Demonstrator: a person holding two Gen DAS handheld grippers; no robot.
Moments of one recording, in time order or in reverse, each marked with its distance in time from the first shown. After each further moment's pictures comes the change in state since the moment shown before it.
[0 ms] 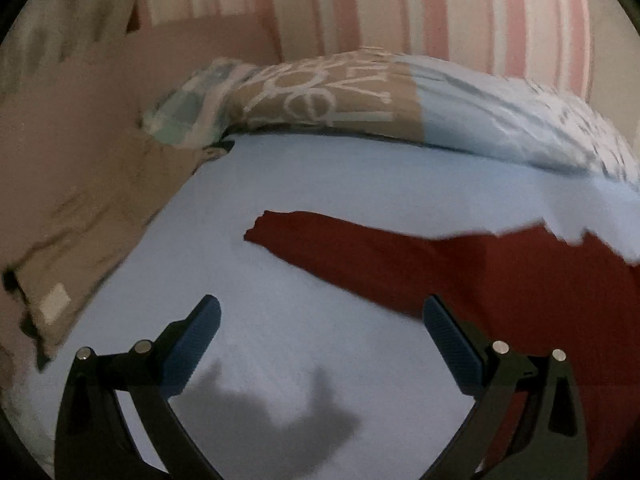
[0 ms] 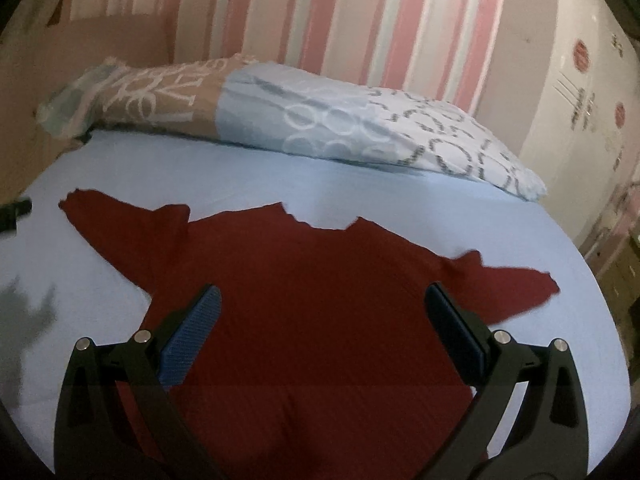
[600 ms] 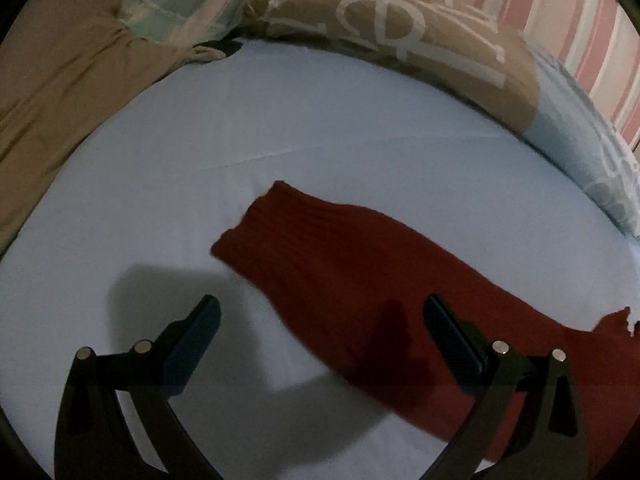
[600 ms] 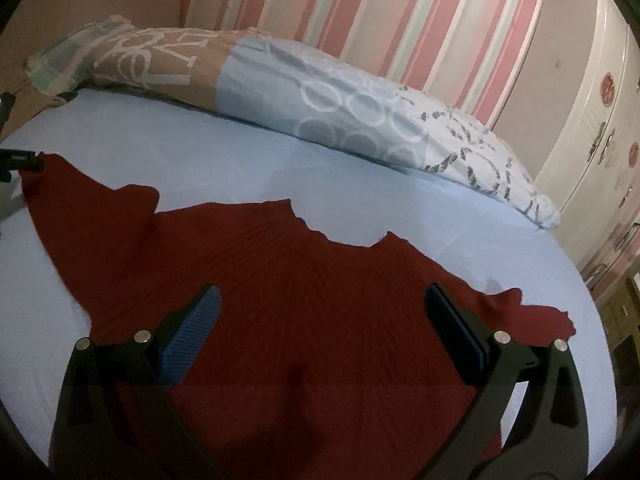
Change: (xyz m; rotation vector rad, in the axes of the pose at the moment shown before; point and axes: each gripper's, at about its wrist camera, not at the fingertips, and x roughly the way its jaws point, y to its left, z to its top) left arm 0.231 0.072 0.034 -0.194 0.229 -0.062; right arm 0.113 0.033 0.015 -0.102 0.023 -0.036
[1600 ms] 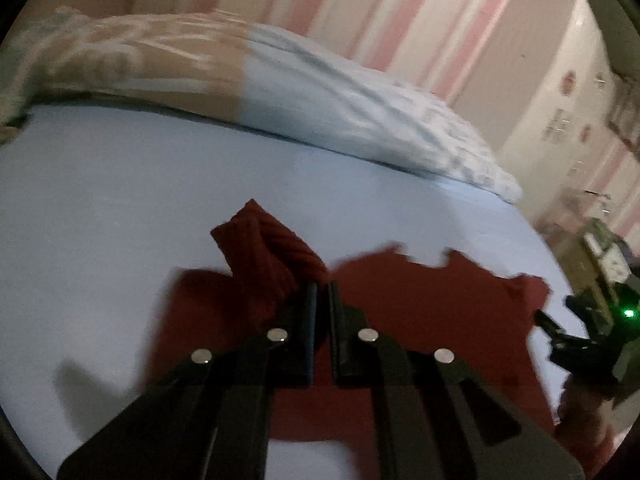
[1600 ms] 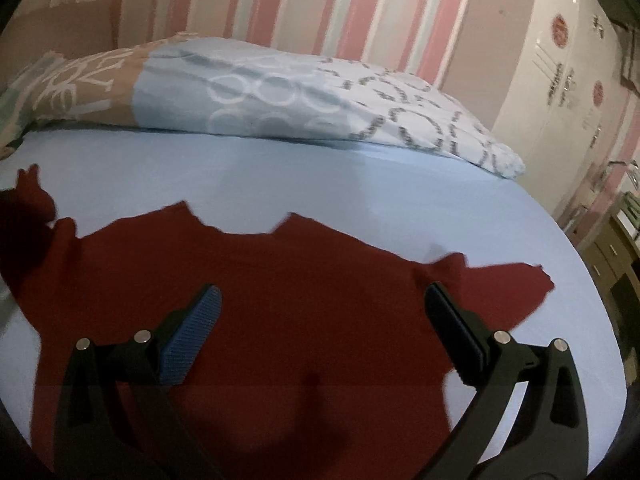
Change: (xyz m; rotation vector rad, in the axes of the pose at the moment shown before) left arm -0.110 -0.197 -0.050 0.288 -0.038 -0.646; right arm 0.001 -0.107 -0.013 0.182 0.057 -0.108
